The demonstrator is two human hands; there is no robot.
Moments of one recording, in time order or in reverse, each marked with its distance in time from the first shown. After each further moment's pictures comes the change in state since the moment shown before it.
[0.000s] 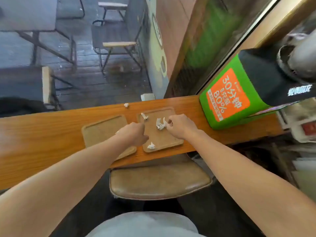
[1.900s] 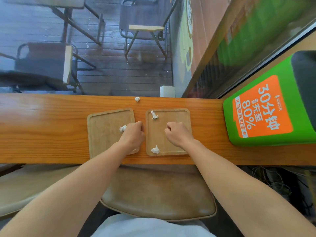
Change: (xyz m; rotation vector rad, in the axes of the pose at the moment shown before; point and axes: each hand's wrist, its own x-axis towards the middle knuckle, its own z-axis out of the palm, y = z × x) left_hand 0.036 -0.014 0.048 -0.468 0.260 -0.236; right_hand 0.069 0.020 0.065 0.203 -0.207 -0.083
